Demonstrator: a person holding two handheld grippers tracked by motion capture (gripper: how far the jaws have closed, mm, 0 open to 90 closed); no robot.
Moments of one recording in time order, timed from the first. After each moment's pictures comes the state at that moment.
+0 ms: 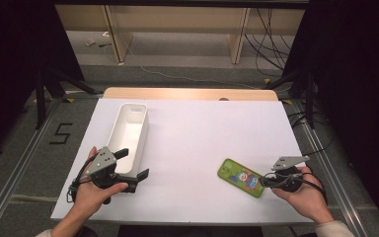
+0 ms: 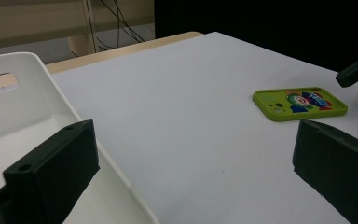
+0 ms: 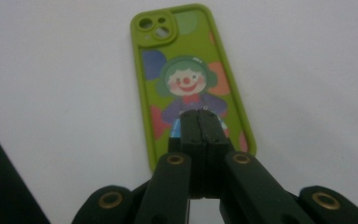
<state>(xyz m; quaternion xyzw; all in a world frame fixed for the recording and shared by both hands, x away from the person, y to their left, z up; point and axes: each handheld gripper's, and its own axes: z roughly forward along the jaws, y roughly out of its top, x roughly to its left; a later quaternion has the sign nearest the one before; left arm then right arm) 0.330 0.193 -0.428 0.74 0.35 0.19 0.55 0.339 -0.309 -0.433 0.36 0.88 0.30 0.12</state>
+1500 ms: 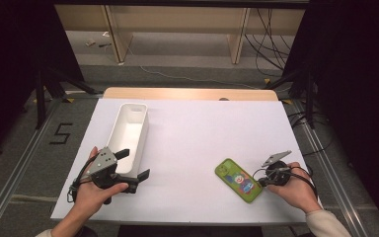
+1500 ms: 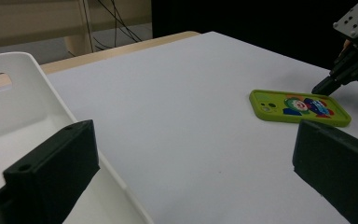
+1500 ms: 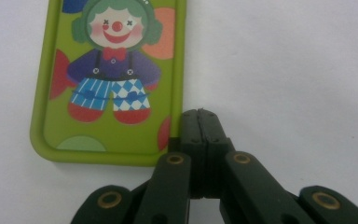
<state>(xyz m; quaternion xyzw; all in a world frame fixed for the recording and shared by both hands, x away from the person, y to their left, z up) 0.330 0.192 -0.428 0.74 0.34 0.19 0.55 0.365 -0.302 -0.459 0.38 0.90 0.19 0.09</state>
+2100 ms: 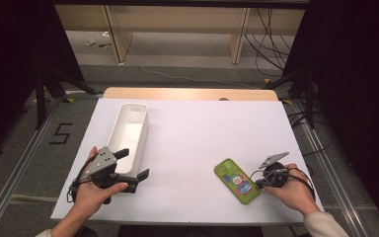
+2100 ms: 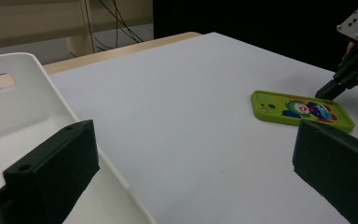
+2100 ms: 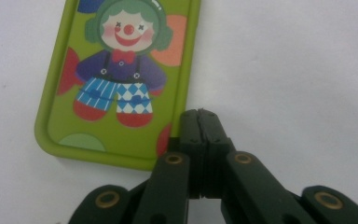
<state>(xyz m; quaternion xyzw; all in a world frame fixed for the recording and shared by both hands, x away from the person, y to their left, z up) 0.330 0.193 -0.427 0.74 0.35 0.19 0.55 0.361 -0.295 -0.458 0.38 0.90 0.20 0.09</state>
